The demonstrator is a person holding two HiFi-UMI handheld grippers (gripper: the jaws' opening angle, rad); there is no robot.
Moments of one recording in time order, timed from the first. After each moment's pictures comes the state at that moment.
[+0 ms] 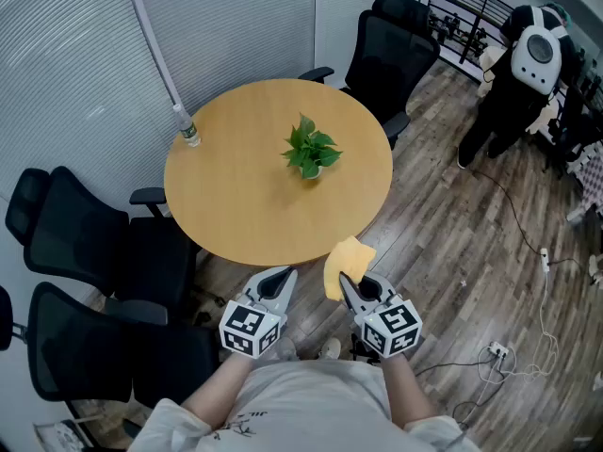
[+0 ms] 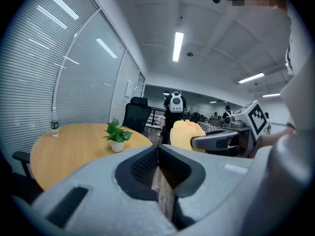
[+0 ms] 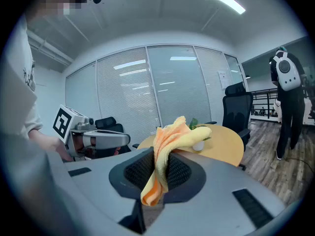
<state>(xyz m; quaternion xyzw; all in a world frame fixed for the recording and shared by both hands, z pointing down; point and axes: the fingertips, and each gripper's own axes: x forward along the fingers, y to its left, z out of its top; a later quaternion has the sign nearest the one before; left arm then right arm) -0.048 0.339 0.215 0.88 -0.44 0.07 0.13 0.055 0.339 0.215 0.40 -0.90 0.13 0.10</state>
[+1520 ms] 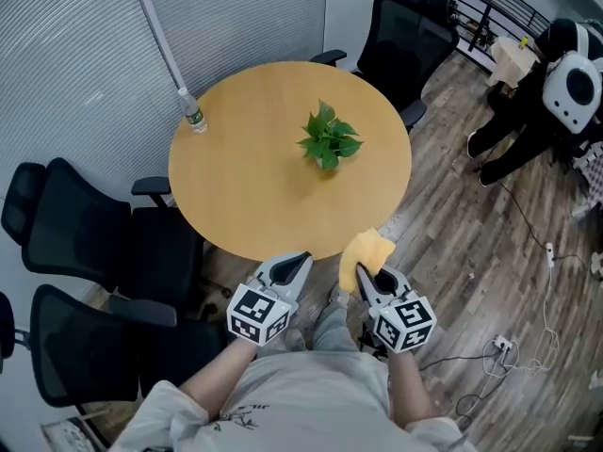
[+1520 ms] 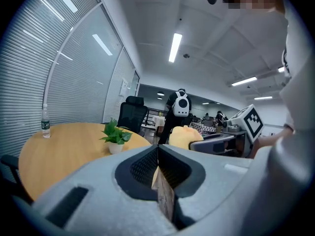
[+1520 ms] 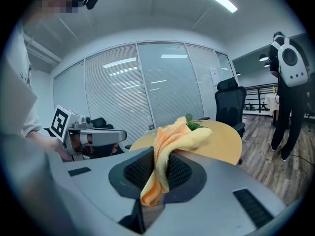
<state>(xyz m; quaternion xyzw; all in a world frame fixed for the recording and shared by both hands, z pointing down) -0.076 0.293 0.227 0.91 -0.40 0.06 0.13 0.031 0.300 0.240 0.44 -0.88 0.16 0.10</state>
